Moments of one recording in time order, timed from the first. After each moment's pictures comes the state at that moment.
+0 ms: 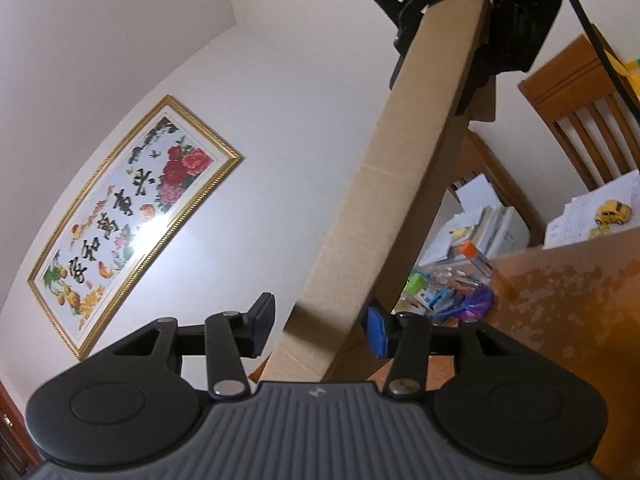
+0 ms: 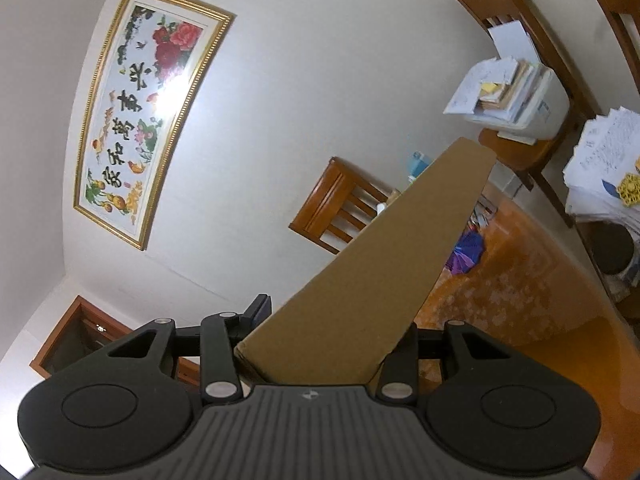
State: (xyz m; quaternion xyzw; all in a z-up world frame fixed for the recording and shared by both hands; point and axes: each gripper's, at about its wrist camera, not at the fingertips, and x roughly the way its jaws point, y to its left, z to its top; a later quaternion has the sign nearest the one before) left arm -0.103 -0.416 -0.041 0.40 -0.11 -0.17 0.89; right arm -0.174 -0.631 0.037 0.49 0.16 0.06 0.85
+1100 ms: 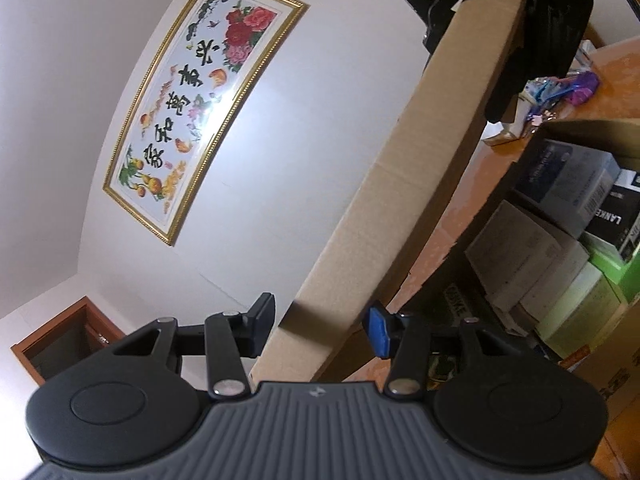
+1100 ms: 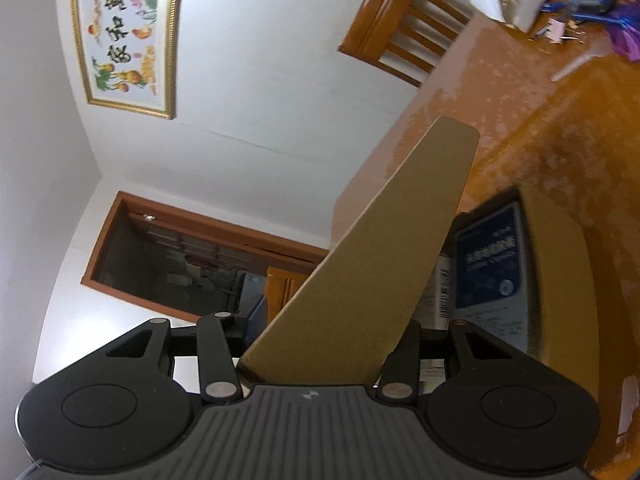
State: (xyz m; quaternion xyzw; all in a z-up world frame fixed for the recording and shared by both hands) left arm -0.036 -0.272 -0.071 0.47 0.03 0.02 0.88; right arm 0.015 -0.472 -0.044 0.52 0.32 0.24 0.75
